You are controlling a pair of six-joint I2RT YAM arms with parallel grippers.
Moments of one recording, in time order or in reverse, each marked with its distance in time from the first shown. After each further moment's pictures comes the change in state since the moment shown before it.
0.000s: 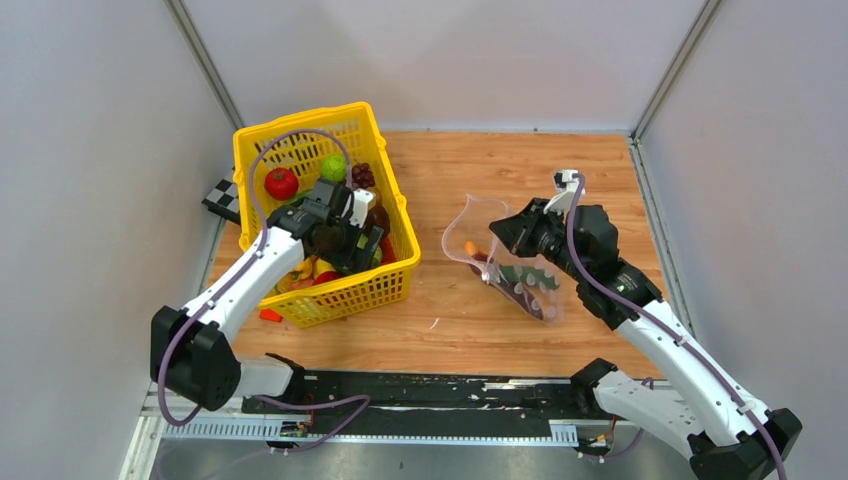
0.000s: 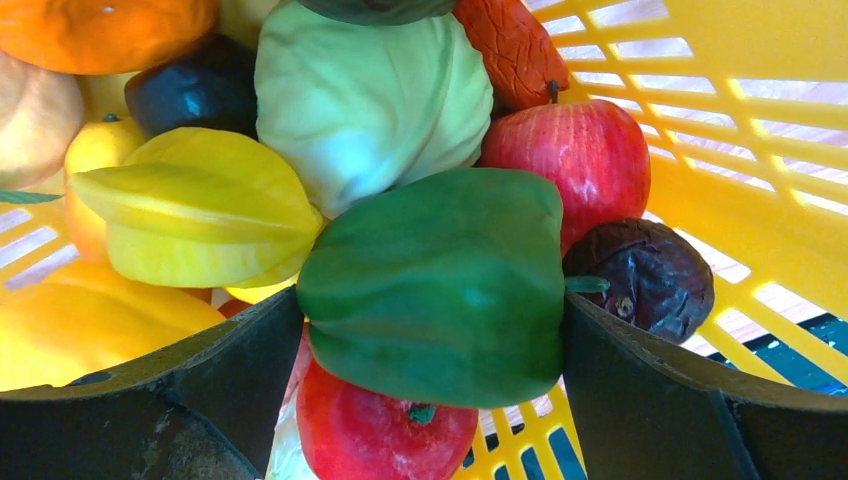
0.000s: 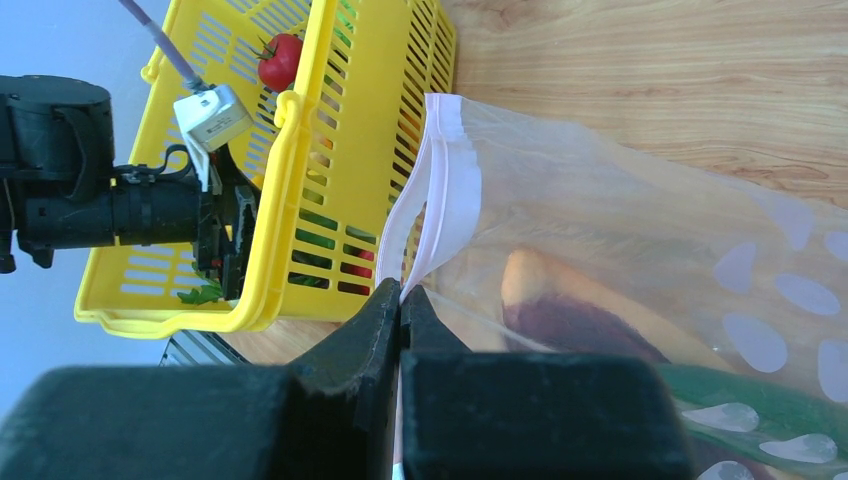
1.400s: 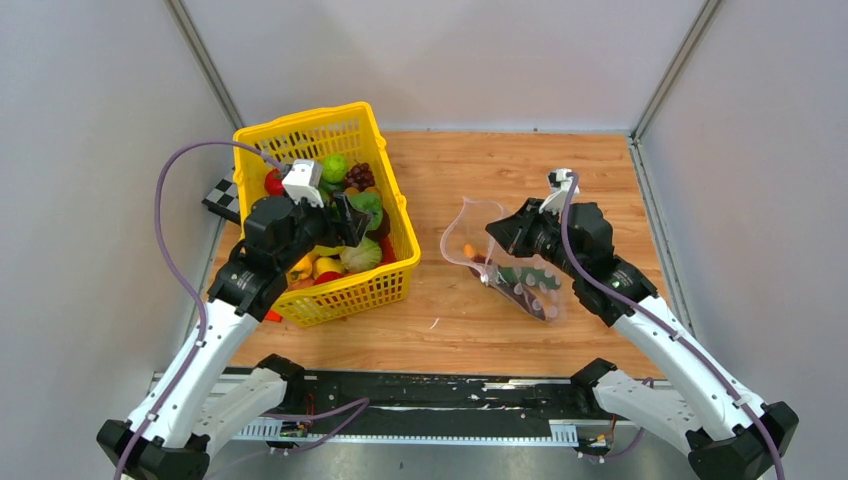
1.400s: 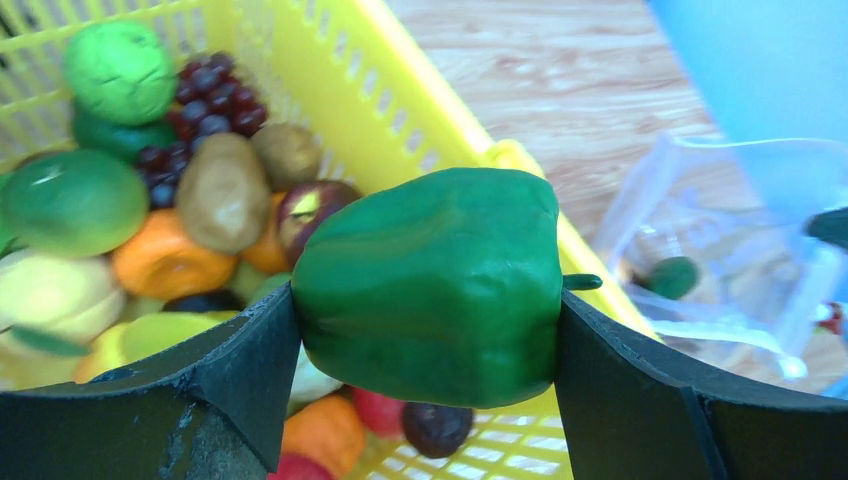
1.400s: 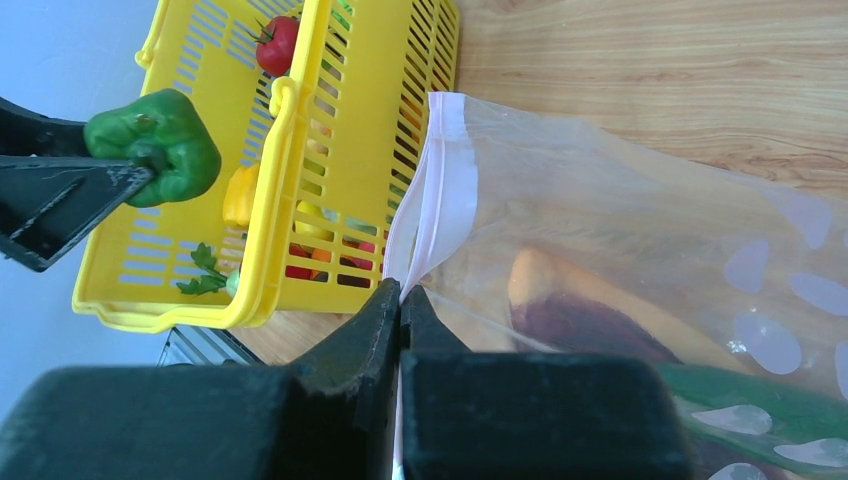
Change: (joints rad) left arm 0.000 -0.450 -0.142 0.457 -0.036 -0.307; right arm 0.000 0.027 0.001 0.002 -0.025 0.004
